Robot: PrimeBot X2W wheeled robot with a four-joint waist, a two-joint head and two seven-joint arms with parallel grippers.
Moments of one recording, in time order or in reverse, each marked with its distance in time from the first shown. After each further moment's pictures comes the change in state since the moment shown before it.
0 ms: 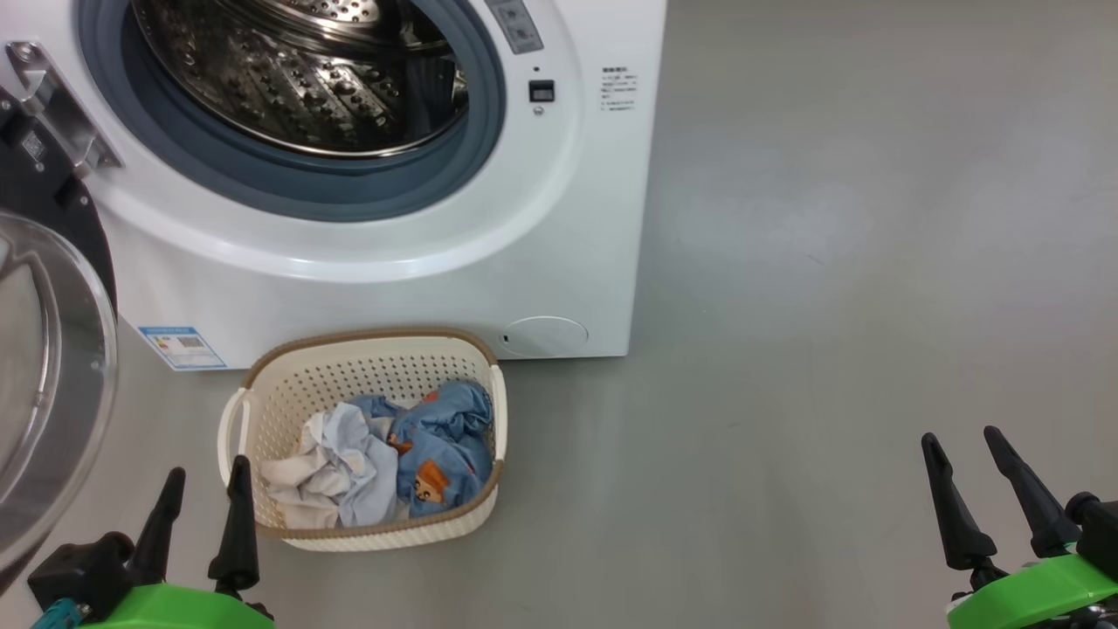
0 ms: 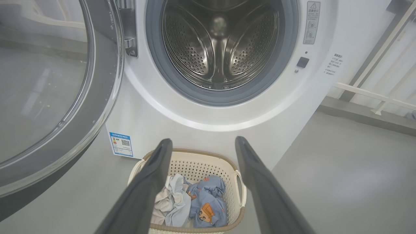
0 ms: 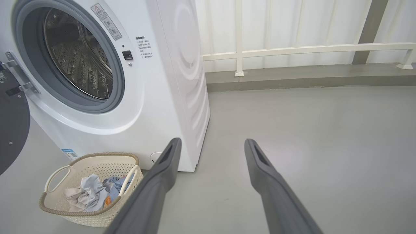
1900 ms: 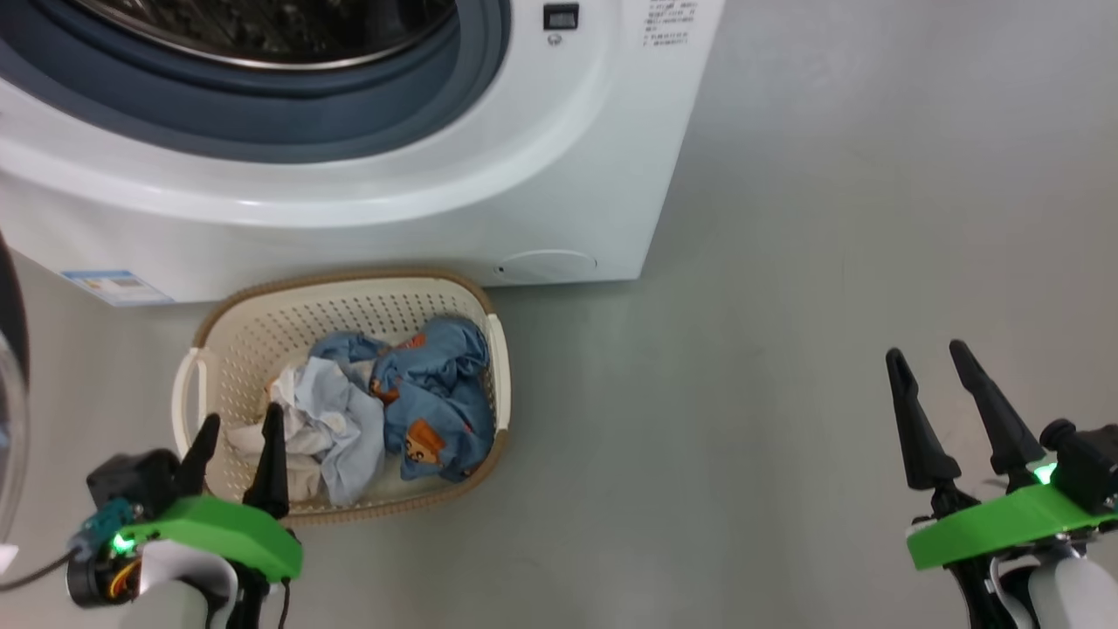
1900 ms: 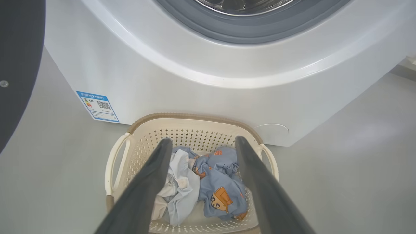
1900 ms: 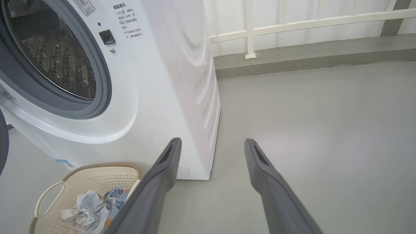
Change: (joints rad) left arm -0.226 -0.021 -0.082 0.279 0.012 0.000 0.001; right arm -0.116 0.057 0.030 -0.043 0.006 0.000 0.000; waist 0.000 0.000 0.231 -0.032
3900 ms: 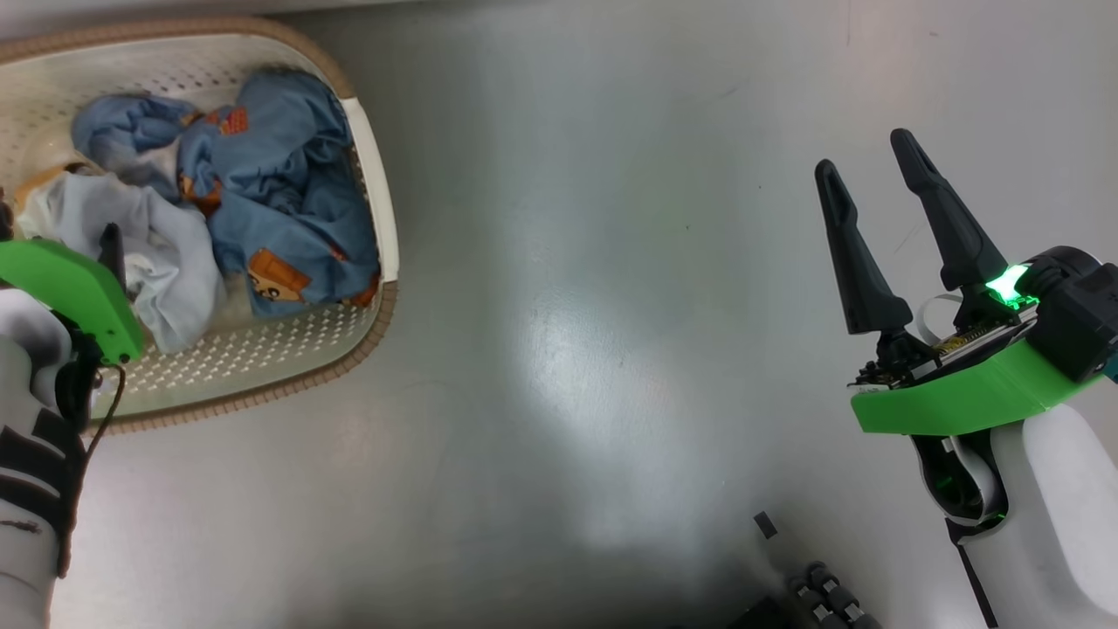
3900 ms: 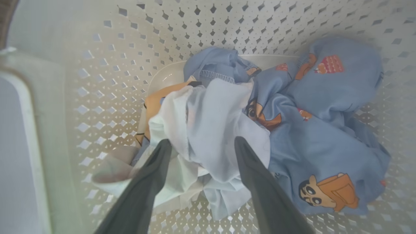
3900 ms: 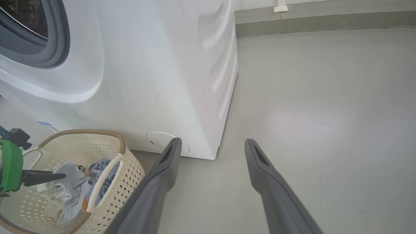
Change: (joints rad) left arm -0.756 0.149 -0.244 0.736 -0.059 0.064 0.189; right arm -0.309 -0.021 0.161 -0.135 -0.005 0.000 -0.007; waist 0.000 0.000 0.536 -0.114
